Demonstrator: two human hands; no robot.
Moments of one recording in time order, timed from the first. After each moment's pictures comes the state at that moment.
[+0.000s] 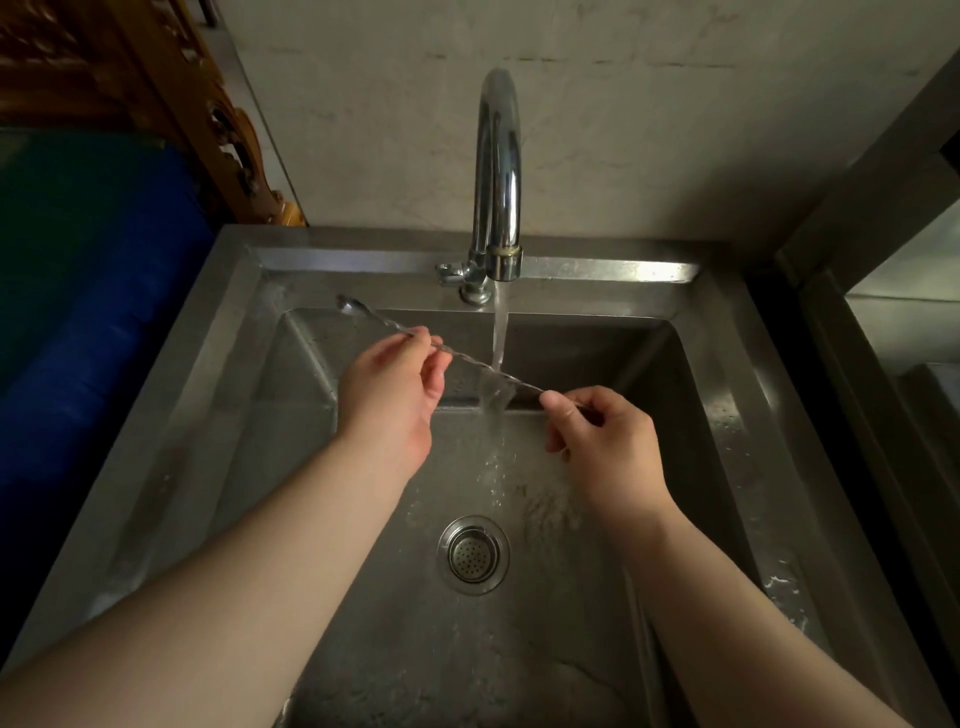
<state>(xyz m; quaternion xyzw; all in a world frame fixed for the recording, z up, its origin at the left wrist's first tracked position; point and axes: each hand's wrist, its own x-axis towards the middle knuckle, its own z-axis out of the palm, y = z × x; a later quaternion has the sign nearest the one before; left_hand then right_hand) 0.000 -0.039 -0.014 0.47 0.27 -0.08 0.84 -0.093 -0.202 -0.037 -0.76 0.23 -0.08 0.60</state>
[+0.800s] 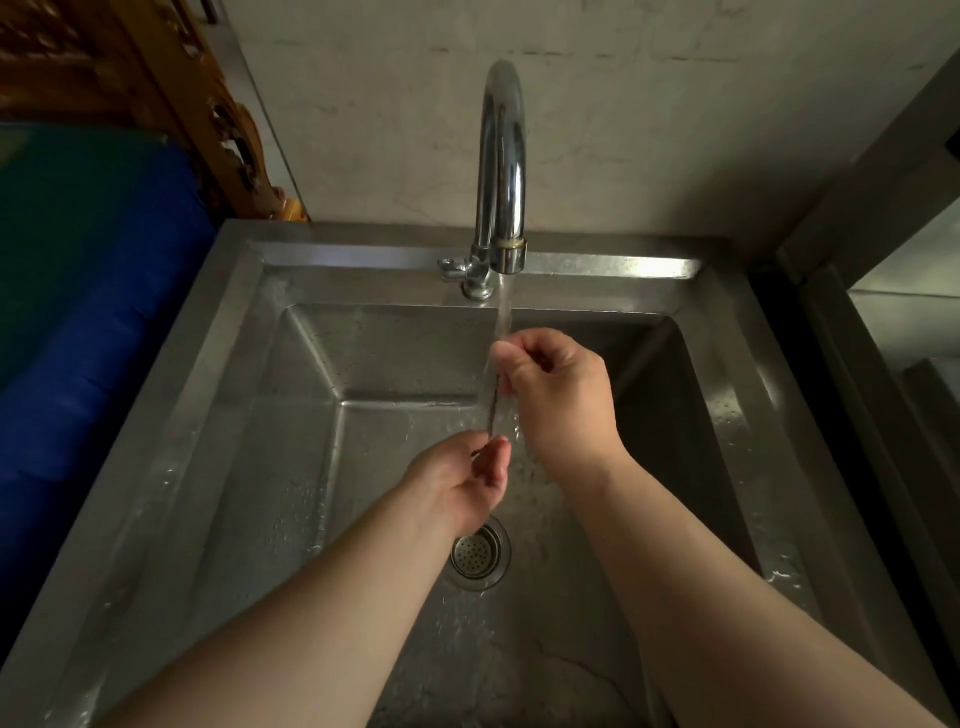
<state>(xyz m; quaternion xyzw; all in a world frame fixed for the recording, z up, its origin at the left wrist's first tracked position) -0.038 -0.063 -0.083 0.32 0.43 -0.34 0.77 -0.056 -0.164 0.000 -0.76 0.18 -0.10 0.61</state>
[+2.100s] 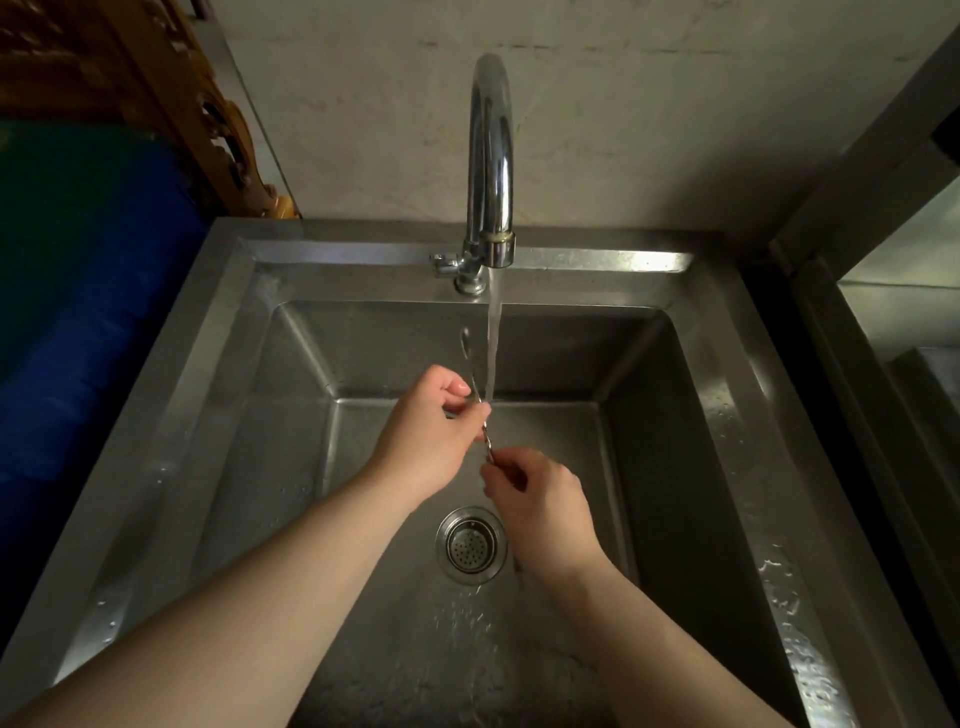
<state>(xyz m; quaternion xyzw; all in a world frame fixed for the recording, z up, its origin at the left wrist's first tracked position) -0.031 -0.044 -0.058 0.83 0.00 -0.14 0.55 -0.122 -0.150 -0.071 -0.85 0.22 0.03 0.47</state>
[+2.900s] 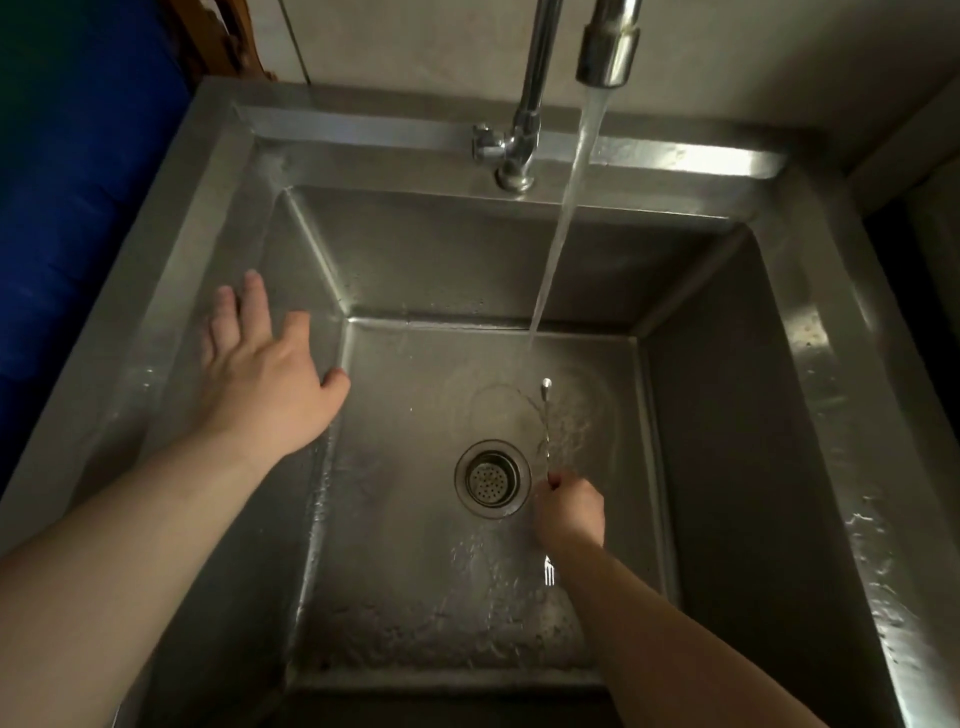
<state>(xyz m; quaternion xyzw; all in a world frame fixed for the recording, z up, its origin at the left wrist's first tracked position) -0.018 0.106 -0.106 1.00 -0.02 -0.04 0.00 -0.155 -0.149 -0.250 -0.81 0.42 0.16 0.37</state>
